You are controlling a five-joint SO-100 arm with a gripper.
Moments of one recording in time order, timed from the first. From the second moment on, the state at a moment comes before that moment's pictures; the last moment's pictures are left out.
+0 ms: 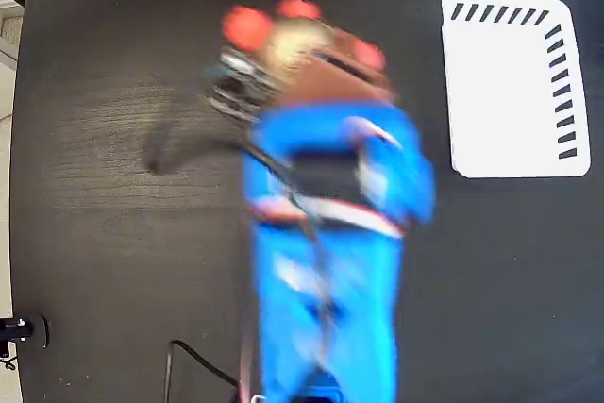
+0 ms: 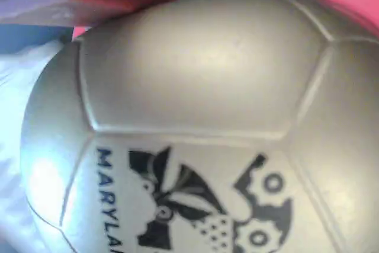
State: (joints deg) arm 10.7 91.4 66.7 91.8 20.3
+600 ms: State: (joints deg) arm 35.2 85.4 58.1 92.9 11.5
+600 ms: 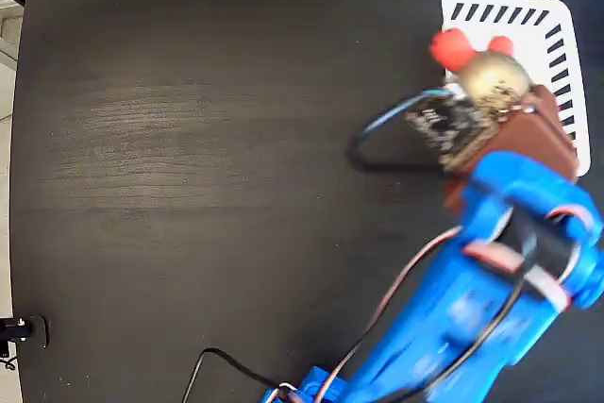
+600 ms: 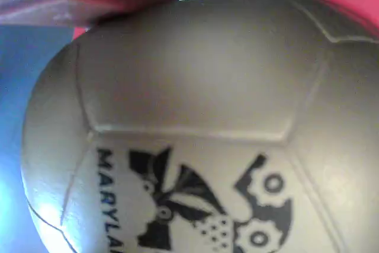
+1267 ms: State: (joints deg) arm 39.4 56.7 37.5 89.0 11.1
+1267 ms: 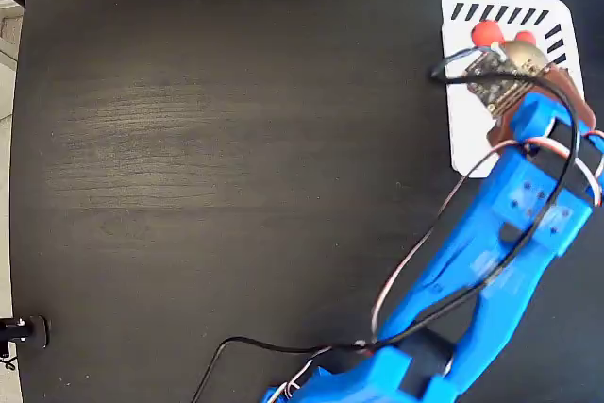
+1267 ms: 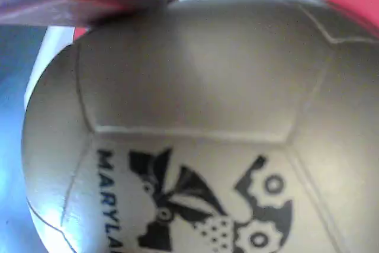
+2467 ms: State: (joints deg) arm 40.7 36.2 20.7 89.7 12.7
